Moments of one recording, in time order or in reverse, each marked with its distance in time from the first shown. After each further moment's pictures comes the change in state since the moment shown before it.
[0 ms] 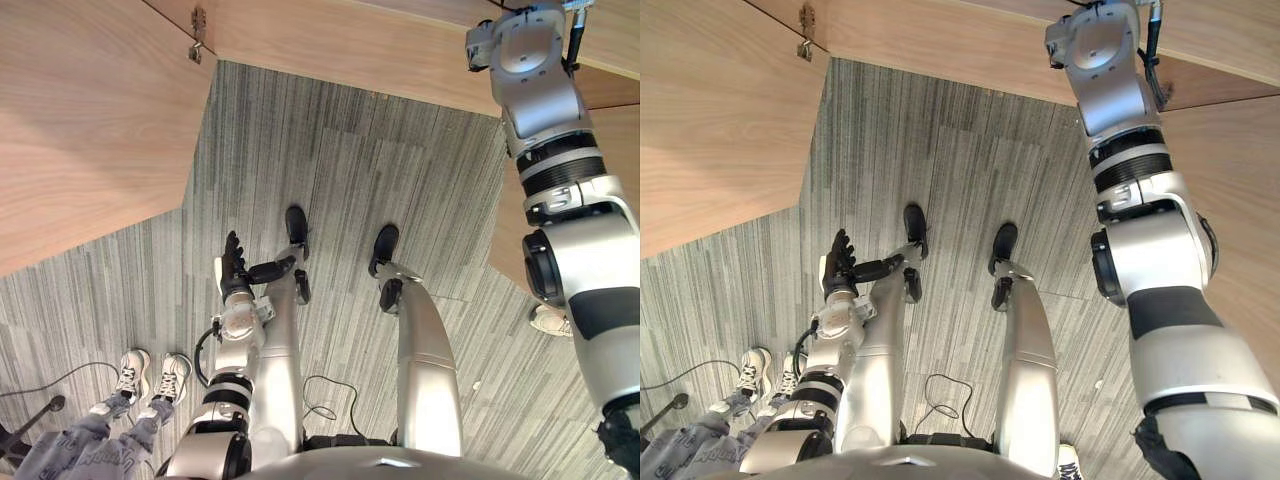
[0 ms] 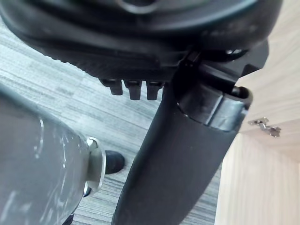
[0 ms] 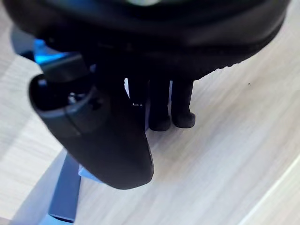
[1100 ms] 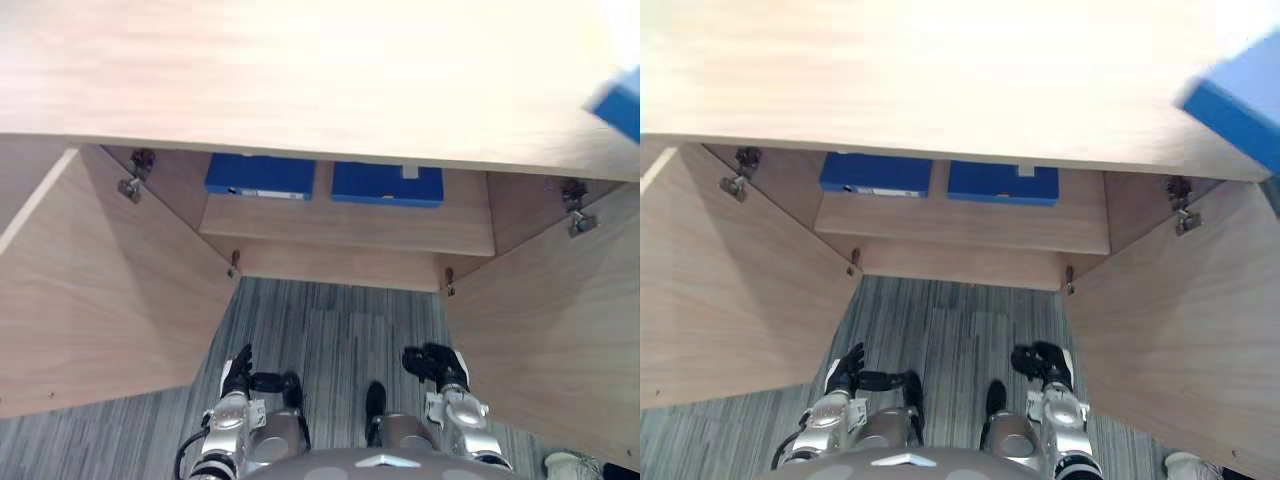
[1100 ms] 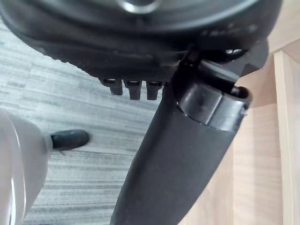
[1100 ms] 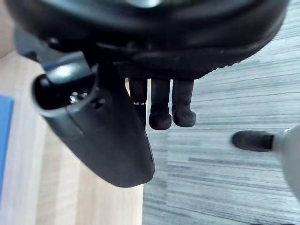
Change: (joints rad) left arm 0.290 0.051 -0.024 0.298 0.156 0.074 -0.177; right arm 1.419 0.434 -0.346 0.085 0.067 -0.154 0.237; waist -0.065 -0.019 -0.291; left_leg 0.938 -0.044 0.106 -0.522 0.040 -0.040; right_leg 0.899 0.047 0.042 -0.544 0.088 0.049
